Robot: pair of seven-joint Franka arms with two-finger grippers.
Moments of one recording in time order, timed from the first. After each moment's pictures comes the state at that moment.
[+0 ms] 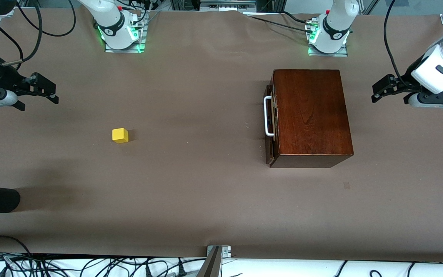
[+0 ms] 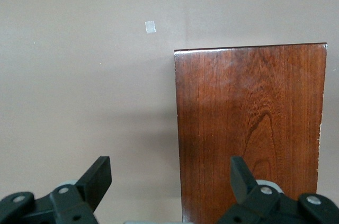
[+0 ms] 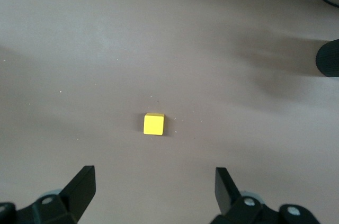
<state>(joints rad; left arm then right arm) -0.02 -0.01 -0.06 -1.65 0.01 1.57 -0.06 0.05 0.01 -0.01 -1.63 0.05 1.71 -0.18</state>
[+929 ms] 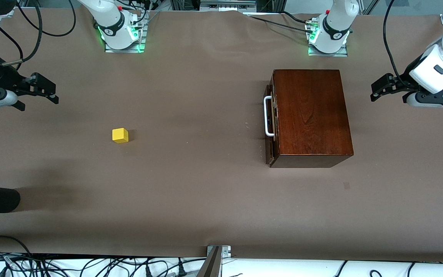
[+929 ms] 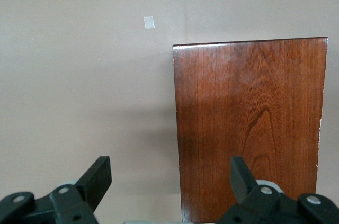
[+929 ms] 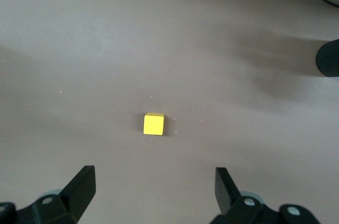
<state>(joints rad) -0.03 -0.01 -0.06 -1.65 0.01 1.55 -0.06 0.05 0.01 -0.01 -1.63 0.05 1.71 -0.18</state>
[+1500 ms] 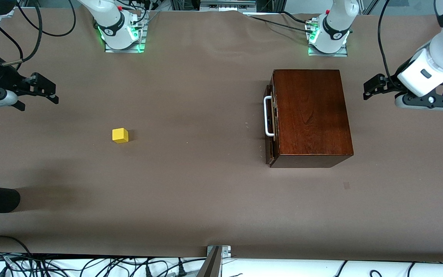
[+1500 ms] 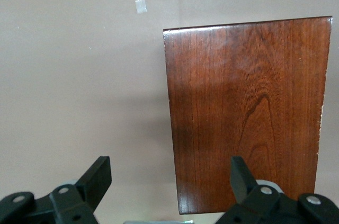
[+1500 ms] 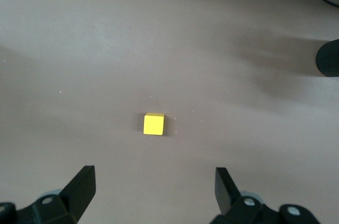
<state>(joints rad) -0.03 0.02 -0.07 -1.65 0.01 1.52 -0.06 0.05 0.01 -0.01 -1.63 0.05 1.71 -0.18</state>
